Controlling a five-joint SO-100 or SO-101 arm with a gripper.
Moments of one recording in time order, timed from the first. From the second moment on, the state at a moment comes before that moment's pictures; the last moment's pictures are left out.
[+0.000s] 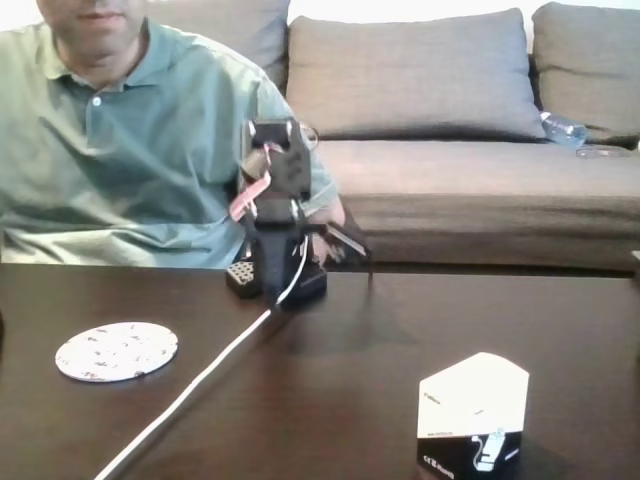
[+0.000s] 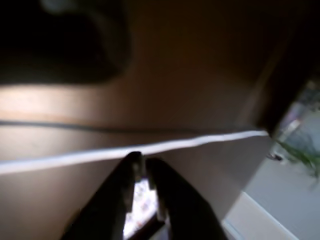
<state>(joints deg) -4.7 179.8 164.4 66.3 -5.9</state>
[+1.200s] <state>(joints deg) -28.7 78.0 51.4 95.4 -5.1</state>
